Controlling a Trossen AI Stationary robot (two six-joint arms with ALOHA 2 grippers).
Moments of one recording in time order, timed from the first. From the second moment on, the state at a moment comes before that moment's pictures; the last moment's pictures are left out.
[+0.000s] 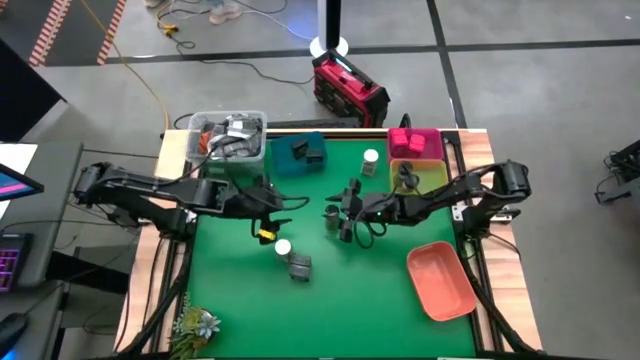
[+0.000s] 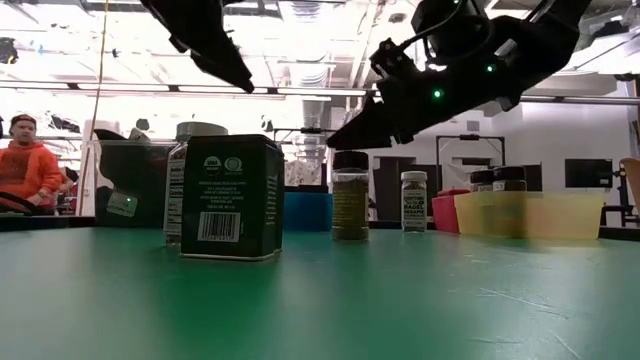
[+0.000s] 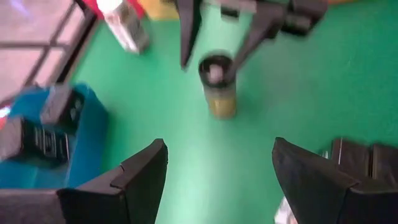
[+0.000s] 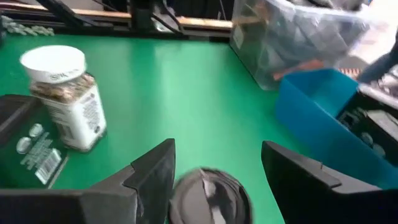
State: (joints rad) left arm -0.10 1.21 0.99 -0.46 -0.32 -0.07; right arm 0.01 1.66 0.70 0.63 0.26 -0.06
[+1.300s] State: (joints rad) left arm -0.12 1.21 0.99 -0.52 -0.37 -0.05; right arm -0.05 1.54 1.06 -0.48 0.22 -0.50
